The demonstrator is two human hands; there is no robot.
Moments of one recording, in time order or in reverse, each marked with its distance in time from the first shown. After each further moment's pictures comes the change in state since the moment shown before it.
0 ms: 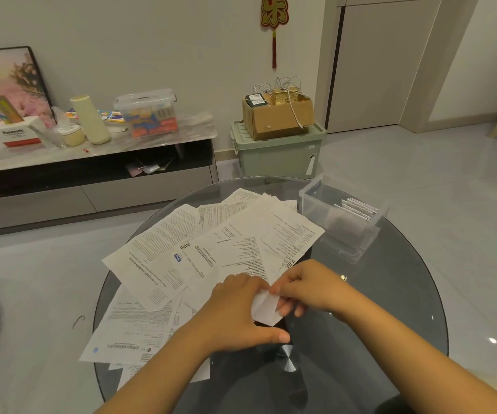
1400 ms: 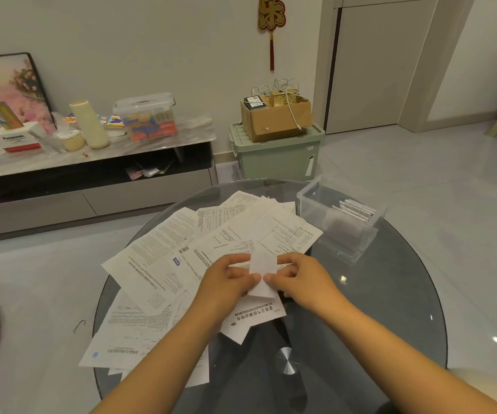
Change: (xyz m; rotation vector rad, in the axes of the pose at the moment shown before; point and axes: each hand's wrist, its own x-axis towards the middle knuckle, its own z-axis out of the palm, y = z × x) left_hand 0.016 0.005 -0.015 -1.034 0.294 -0.392; right_hand 0.015 0.009 0.014 0.114 0.330 -0.074
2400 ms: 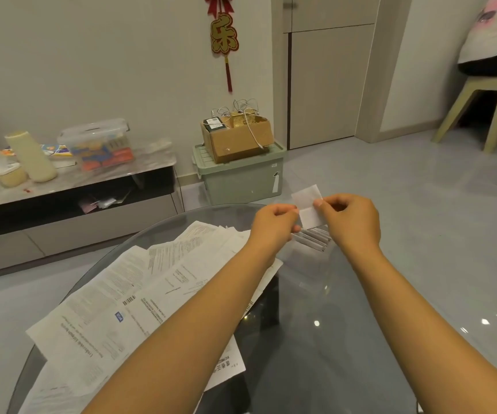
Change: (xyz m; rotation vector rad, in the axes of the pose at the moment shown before) left_hand 0.097 0.113 0.142 0.002 -0.171 0.153; right_hand 0.062 -0.023 -0.146 -0.112 0.768 -0.080
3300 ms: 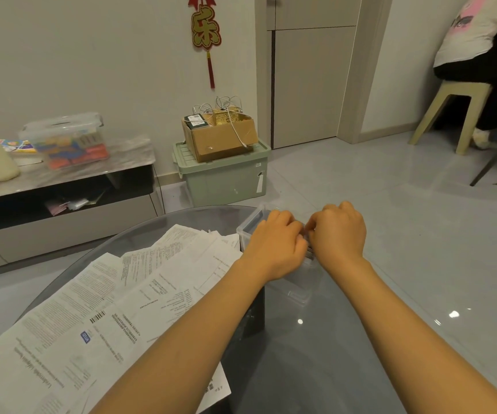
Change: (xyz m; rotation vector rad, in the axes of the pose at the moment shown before) left_hand 0.034 -0.040 0.015 0.995 -0.162 0.707; right_hand 0.016 0.029 0.020 -0.790 -0.030 -0.293
